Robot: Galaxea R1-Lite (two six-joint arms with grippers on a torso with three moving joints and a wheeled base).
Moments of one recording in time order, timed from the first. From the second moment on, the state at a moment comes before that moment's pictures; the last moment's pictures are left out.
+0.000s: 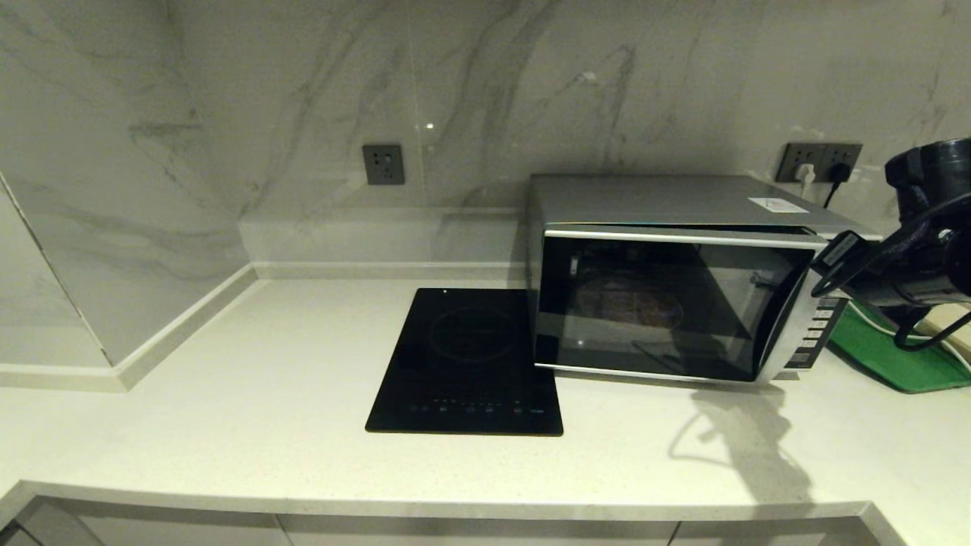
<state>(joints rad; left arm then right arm) 0.00 0.00 0.00 -0.01 0.01 -0.05 -0.03 1.74 -1.31 0.19 -0.27 0.75</state>
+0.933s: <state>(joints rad) 0.00 0.00 0.00 -0.01 0.01 -0.05 -0.06 1.90 -1.41 0.03 -0.21 0.72</state>
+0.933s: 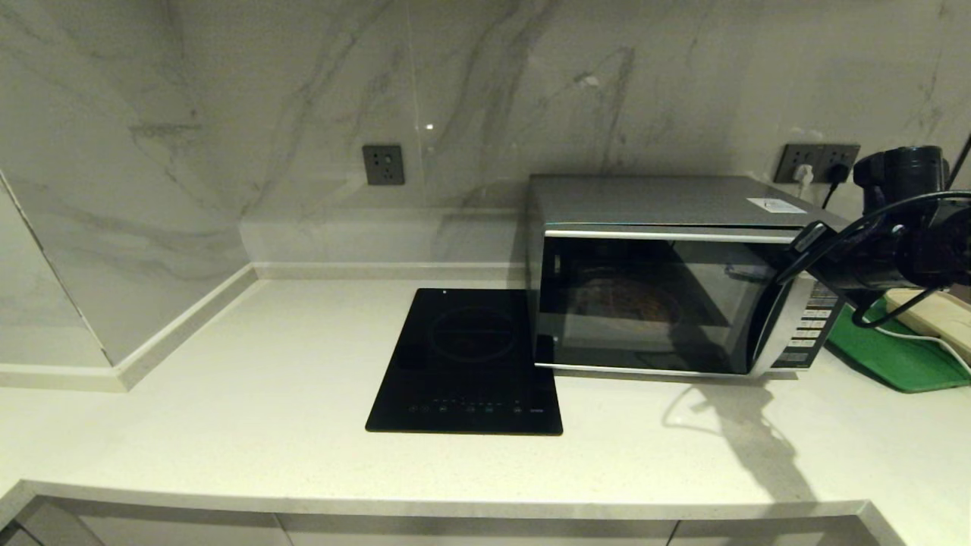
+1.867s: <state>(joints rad) 0.00 0.00 0.00 -0.01 0.01 -0.05 -0.06 1.81 -1.33 0.01 -0.15 0.70</state>
